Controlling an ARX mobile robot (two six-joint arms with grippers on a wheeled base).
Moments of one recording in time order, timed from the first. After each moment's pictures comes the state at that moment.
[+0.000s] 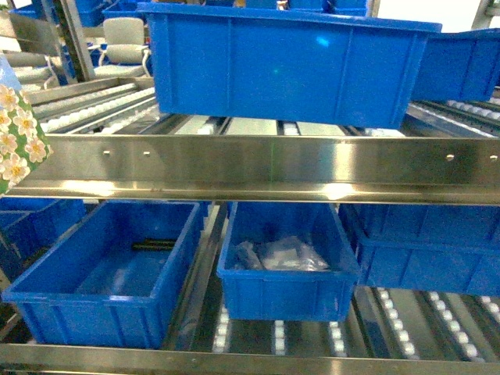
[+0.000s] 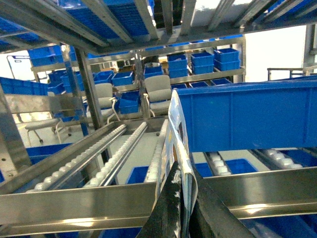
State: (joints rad) left arm -0.29 0.80 0.19 0.82 -0.31 0.18; right arm -0.31 0.42 0.15 0.42 -0.21 0.18
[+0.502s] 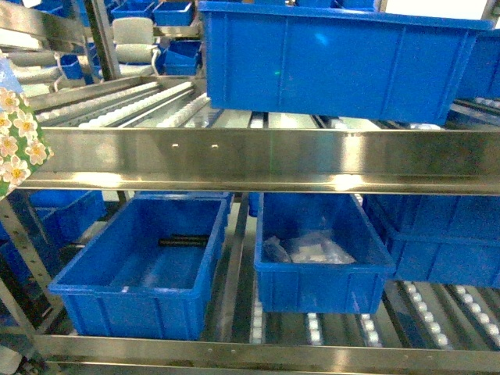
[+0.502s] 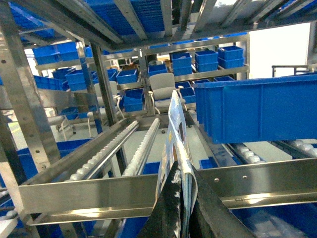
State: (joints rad) left arm -0.29 0.80 0.19 0.82 -0.31 0.18; right arm -0.31 0.42 0.15 0.42 -0.21 0.18
